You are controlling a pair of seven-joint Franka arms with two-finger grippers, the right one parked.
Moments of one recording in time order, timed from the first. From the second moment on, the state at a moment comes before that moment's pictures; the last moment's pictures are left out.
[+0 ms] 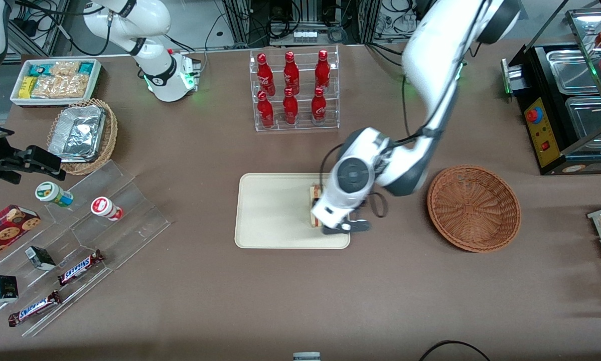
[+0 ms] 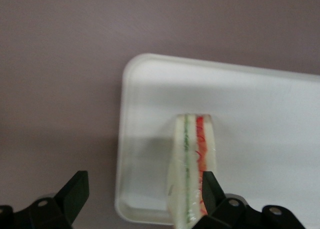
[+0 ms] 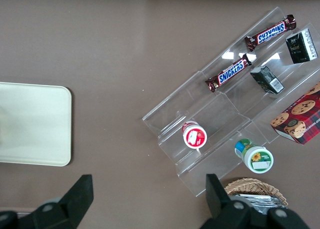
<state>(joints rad) -0.50 0.63 -0.08 -1.38 -0.04 1.95 -0.70</state>
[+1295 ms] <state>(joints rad) -0.05 0.07 -0.06 -1.58 0.01 1.61 -0.27</state>
